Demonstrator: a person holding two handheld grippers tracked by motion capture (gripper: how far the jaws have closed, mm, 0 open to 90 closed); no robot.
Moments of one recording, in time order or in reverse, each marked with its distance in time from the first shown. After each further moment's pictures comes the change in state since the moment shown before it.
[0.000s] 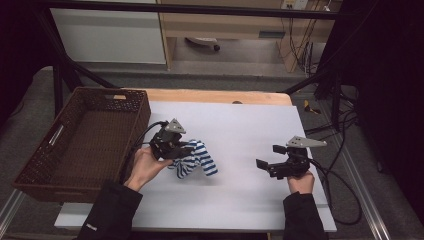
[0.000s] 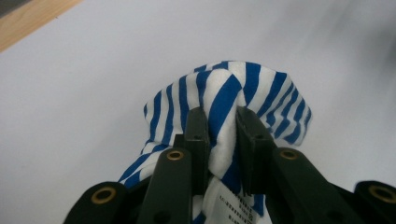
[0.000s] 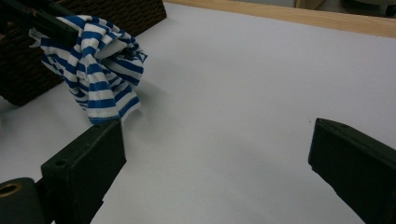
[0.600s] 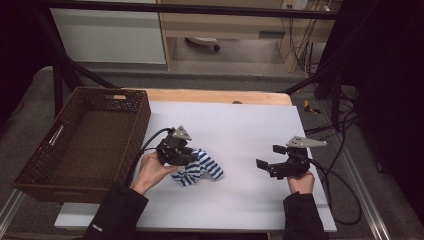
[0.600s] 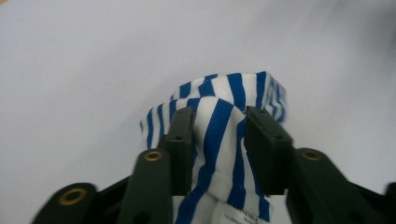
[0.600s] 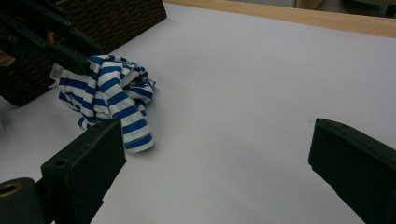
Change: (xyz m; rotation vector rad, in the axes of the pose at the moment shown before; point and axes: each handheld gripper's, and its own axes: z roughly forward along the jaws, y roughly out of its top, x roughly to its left) left arm -0.005 -0.008 0.021 0.029 -0.027 -0.002; right arm 0.000 0.000 0.000 -0.002 0.000 0.000
